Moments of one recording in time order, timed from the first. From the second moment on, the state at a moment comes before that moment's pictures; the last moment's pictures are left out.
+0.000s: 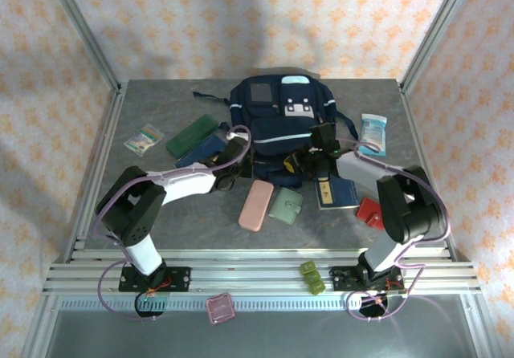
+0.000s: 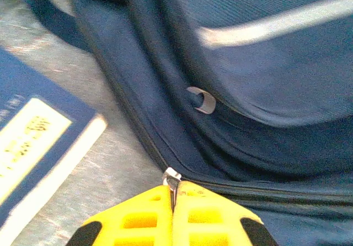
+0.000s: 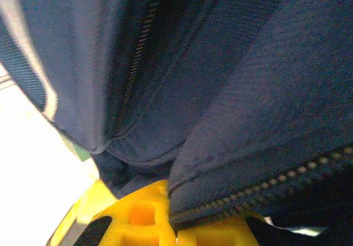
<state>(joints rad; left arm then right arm) -0.59 1.71 0.95 -0.06 -0.23 -0.46 0.37 1.61 0.92 -0.21 -0.44 1.33</state>
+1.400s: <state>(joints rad) -0.57 1.53 0.83 -0.01 -0.10 -0.55 0.23 1.53 1.03 -0.40 -0.38 0.97</state>
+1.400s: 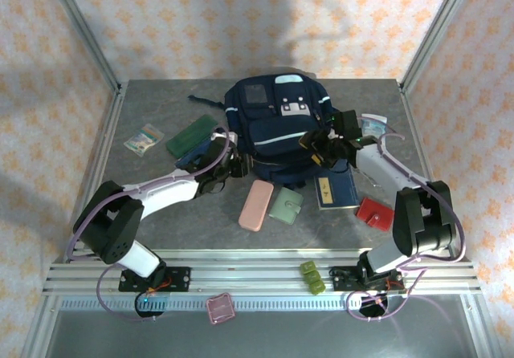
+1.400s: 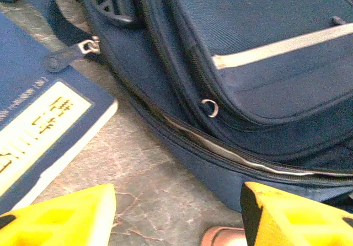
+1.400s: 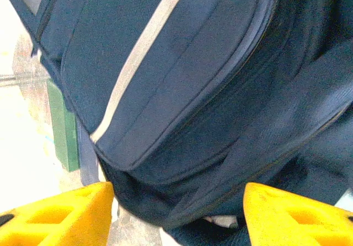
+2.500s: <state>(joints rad) -0.68 1.63 0.92 0.01 -0.11 -0.53 0.18 1.96 1.23 -0.25 -0.47 1.08</state>
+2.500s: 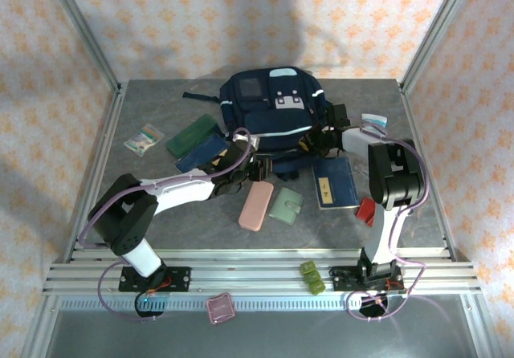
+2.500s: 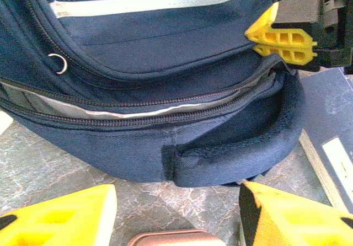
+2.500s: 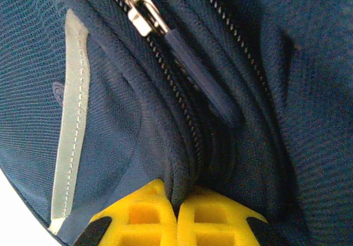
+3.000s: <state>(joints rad) -0.68 1.62 1.07 -0.09 -0.17 -0.38 0.18 1.80 1.28 -0.27 -0.51 1.11</state>
